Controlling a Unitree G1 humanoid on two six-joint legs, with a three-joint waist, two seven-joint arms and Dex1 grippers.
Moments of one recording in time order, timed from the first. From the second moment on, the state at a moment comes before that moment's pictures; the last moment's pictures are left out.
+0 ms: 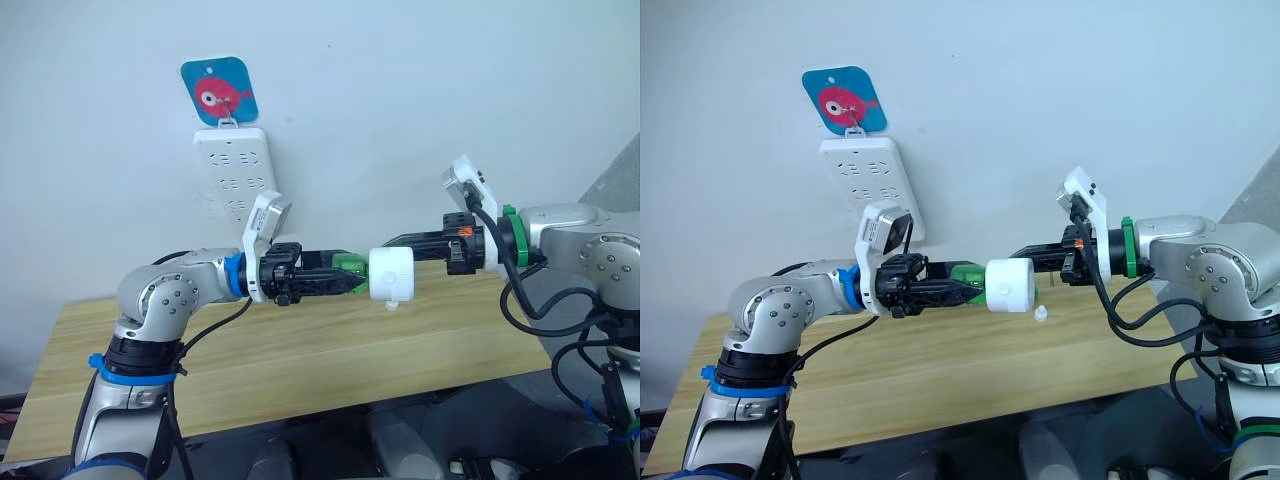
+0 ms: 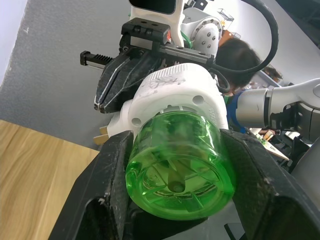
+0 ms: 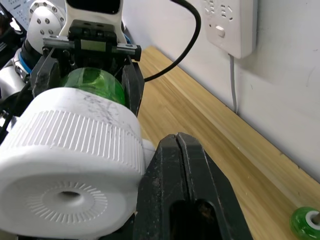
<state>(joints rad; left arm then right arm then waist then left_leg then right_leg) -0.55 0.53 0.02 -0.17 -1.01 1.02 -1.08 -0.76 -0.77 0.04 -0.30 0.96 1.21 0.80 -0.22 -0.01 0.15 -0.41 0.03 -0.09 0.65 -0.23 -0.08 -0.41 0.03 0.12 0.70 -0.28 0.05</state>
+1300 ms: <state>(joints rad) -0.58 0.51 0.18 -0.02 -1.23 1.19 -0.91 -0.67 -0.66 -0.10 -0.35 1.19 1.40 0.65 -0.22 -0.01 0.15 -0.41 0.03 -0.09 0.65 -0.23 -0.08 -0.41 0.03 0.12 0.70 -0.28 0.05</state>
